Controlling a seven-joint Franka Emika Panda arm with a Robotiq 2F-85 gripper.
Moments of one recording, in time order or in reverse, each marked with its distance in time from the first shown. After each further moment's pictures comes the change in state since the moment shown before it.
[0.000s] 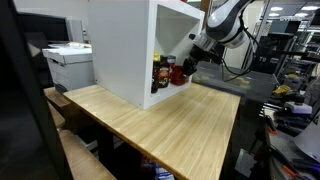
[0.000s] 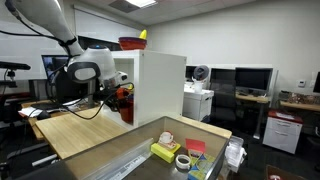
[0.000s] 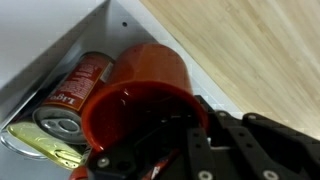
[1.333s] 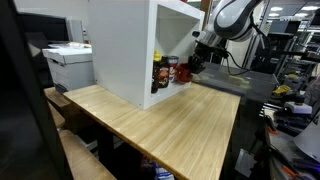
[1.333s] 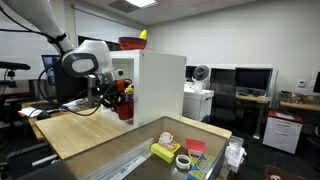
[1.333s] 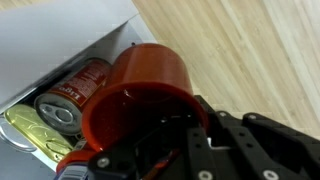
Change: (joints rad) arm -0.005 0.144 -0.031 -0.055 -0.185 -0.126 0.000
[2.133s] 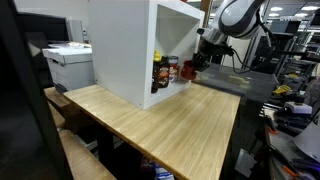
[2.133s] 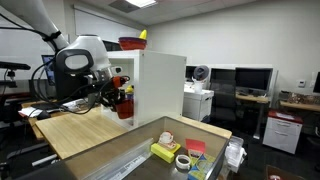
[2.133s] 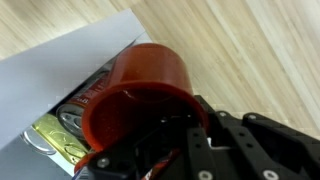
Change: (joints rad) arm 0.000 0.087 -0.008 -0.047 0.041 -0.001 0.000
